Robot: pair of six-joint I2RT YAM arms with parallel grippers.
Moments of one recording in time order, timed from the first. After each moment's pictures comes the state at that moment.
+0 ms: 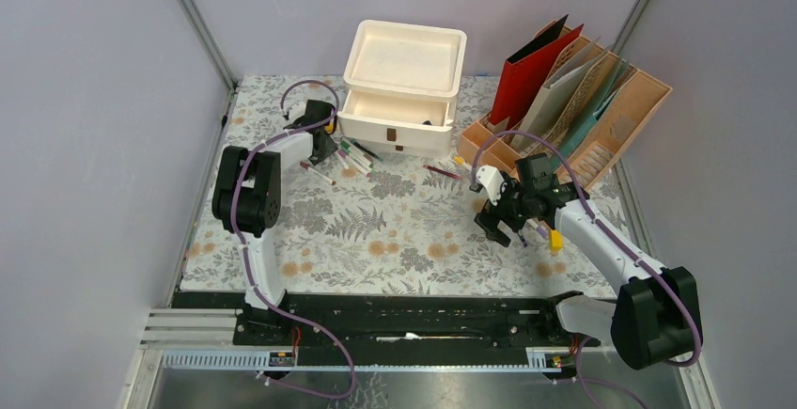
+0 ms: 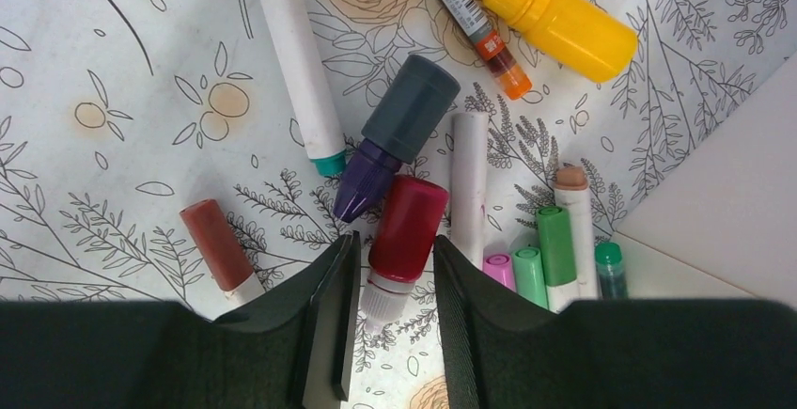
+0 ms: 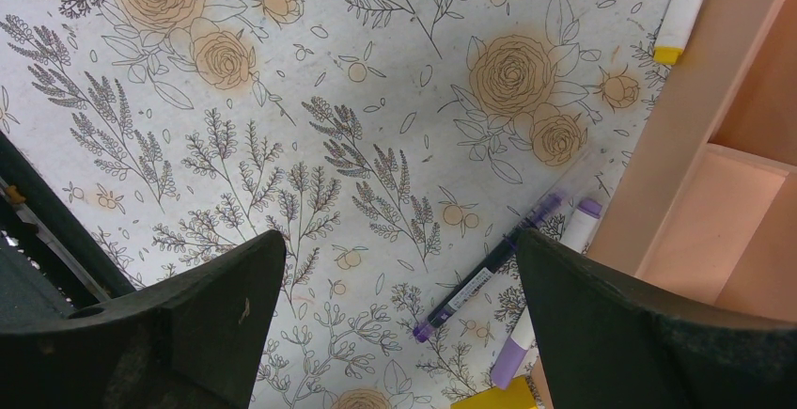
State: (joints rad) left arm -0.18 2.01 1.33 -0.29 -0.31 -0.78; right arm 0.29 1.20 0.76 -0.65 -0.37 -0.69
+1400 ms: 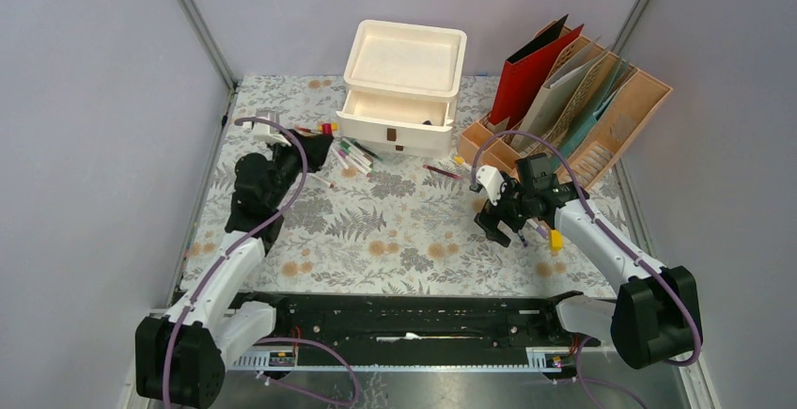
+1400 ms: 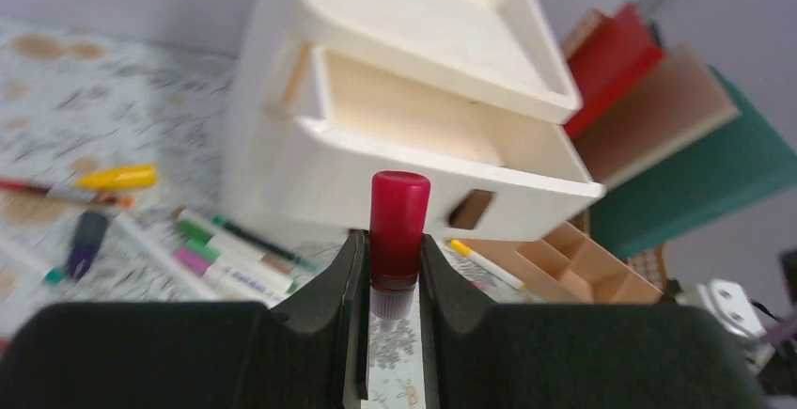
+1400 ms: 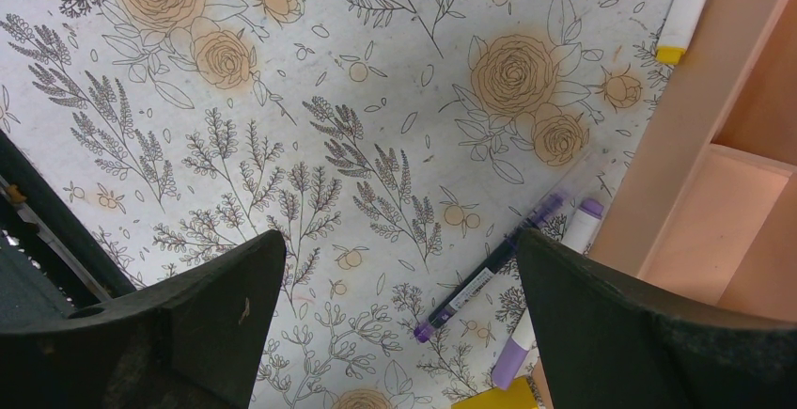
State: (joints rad) left arm -0.17 0.95 0.59 0.37 0.20 -0.52; right arm 0.29 1.20 0.76 -0.65 -0.38 -0.69
